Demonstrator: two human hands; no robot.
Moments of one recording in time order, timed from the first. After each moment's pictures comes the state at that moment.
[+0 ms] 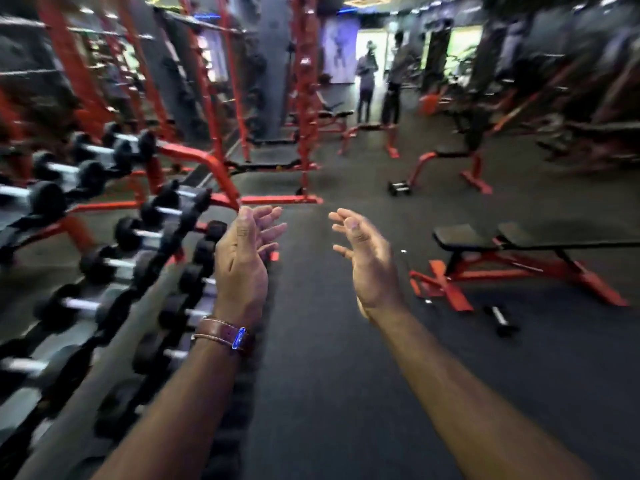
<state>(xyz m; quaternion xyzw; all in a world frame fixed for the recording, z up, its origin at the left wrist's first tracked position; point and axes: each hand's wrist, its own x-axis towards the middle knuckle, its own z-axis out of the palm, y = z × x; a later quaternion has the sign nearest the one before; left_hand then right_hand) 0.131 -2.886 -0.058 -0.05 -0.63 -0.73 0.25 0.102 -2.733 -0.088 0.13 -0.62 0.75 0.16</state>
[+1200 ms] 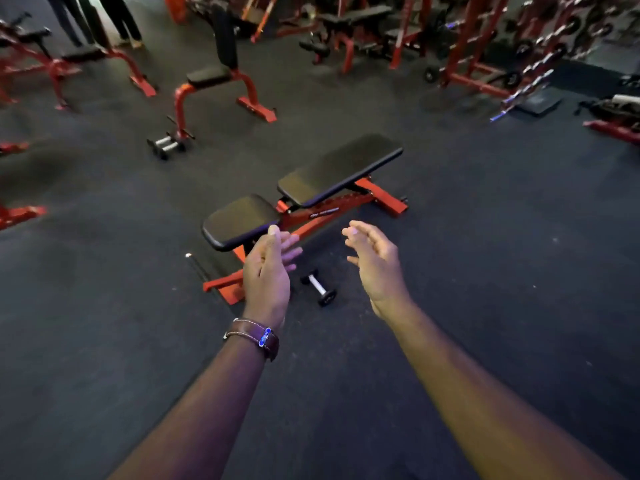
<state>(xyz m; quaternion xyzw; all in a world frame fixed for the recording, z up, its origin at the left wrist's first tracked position) -0.335 -2.116 -0.230 -0.09 -0.66 -0.73 -0.14 -0.252 -1.988 -0.231 -0.28 -0.63 0.67 0.26</state>
